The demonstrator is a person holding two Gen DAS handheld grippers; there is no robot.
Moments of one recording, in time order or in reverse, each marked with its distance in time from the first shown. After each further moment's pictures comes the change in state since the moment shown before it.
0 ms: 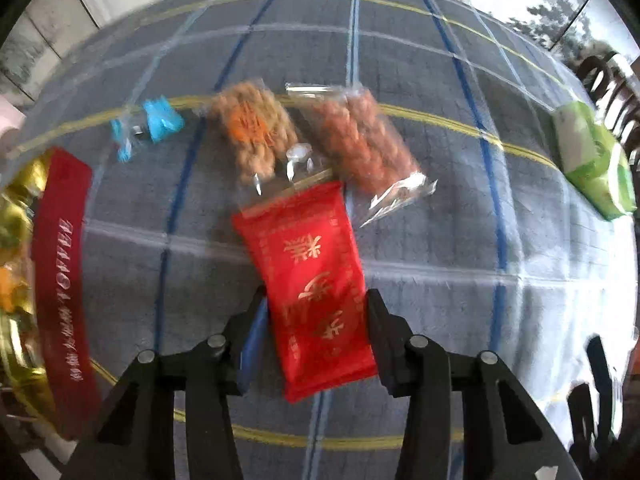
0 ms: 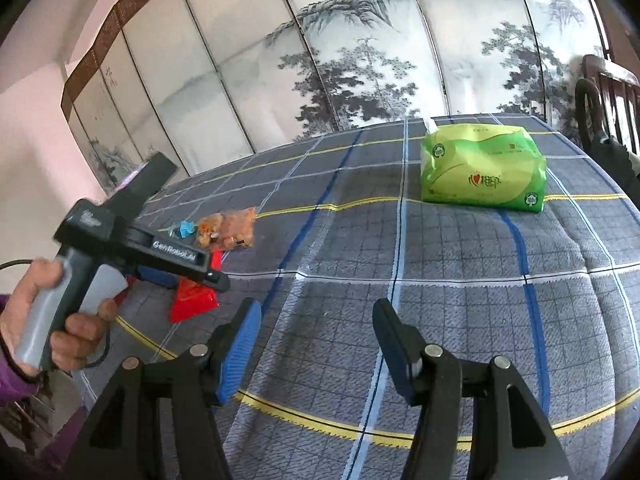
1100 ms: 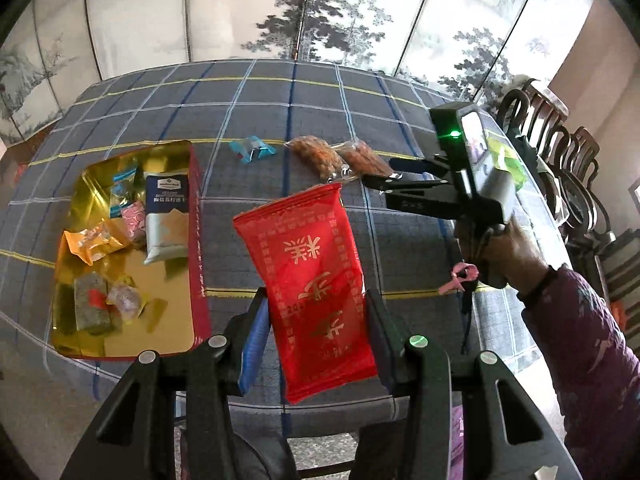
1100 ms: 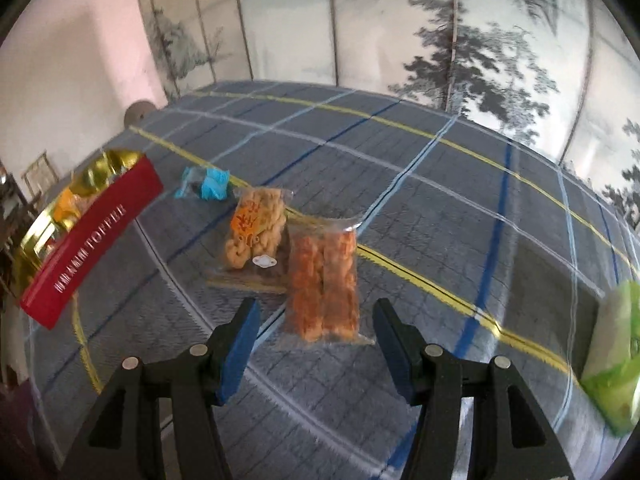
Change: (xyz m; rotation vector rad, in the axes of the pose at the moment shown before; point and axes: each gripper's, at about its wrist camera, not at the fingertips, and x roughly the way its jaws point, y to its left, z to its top) left arm -0.144 0.119 -0.117 0.099 -0.280 -0.174; right arm 0.184 0.115 0.079 -0.467 0.295 0.069
